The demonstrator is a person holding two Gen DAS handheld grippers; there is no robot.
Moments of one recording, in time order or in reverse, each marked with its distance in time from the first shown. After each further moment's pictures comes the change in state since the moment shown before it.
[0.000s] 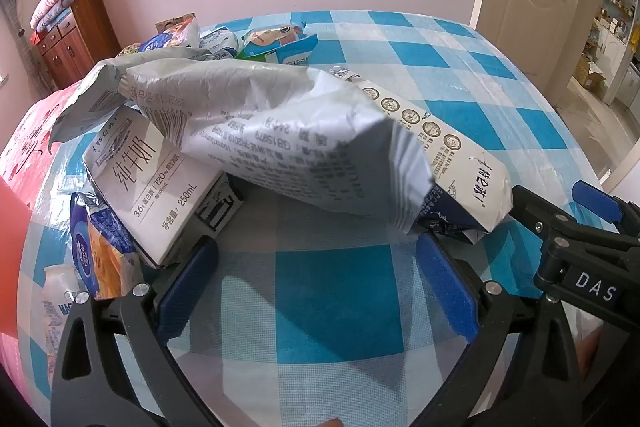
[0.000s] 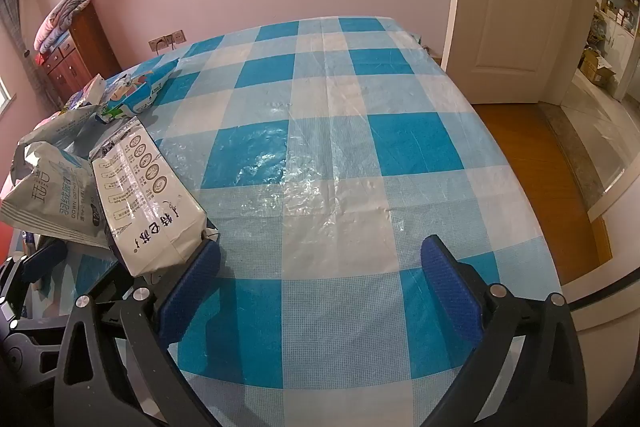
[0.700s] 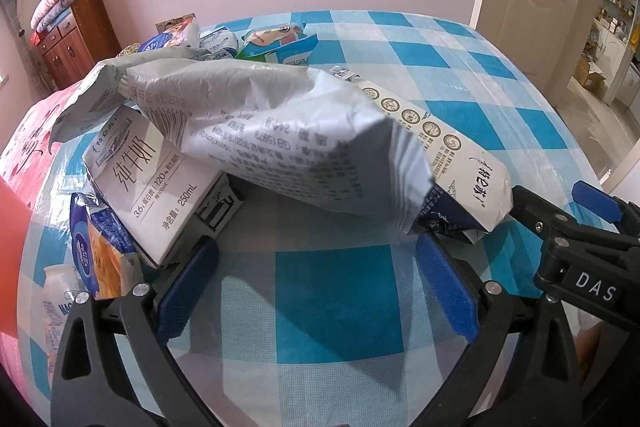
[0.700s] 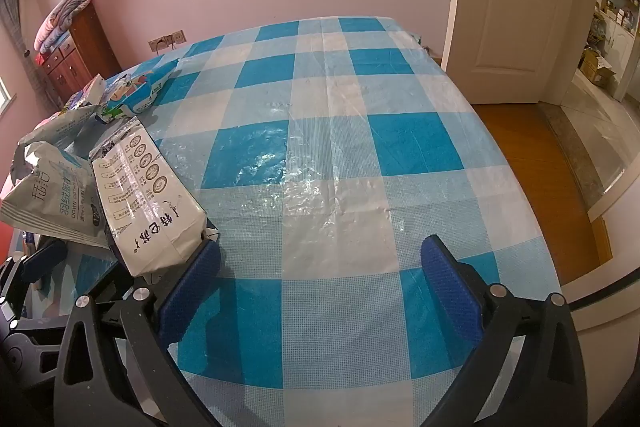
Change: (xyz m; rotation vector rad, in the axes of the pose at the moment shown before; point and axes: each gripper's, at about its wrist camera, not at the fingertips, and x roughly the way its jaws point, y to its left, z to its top) left arm 0.000 0.000 0.000 0.005 0.002 0.006; right arm 0.000 -0.001 0.000 0.007 0.005 0.009
